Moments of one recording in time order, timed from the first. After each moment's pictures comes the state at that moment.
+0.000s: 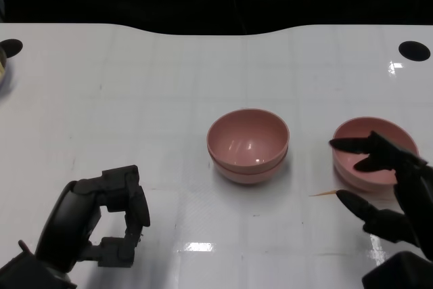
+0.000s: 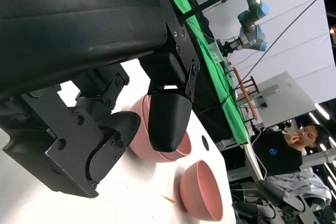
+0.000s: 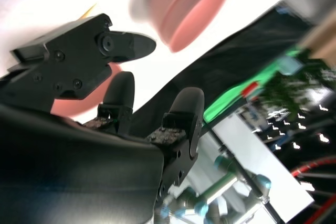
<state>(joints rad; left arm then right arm) -0.02 0.20 -0.08 0.39 -0.11 -0.76 -0.24 0.11 -0.13 0.00 -0.16 -0.63 -0.24 -0.13</state>
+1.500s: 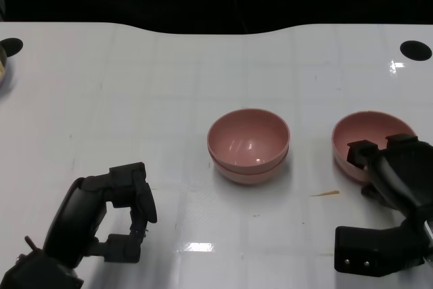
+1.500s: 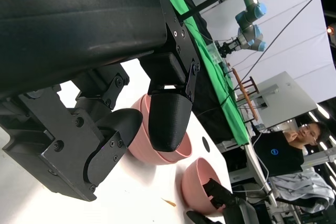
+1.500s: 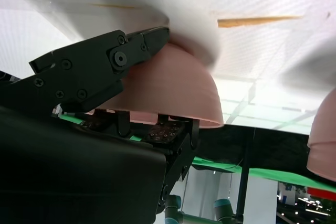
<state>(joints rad) -0.04 0.15 -0.04 0.43 -0.05 -0.78 -0.25 -0.42 -0.35 0.43 0.72 -0.99 -0.12 -0.56</state>
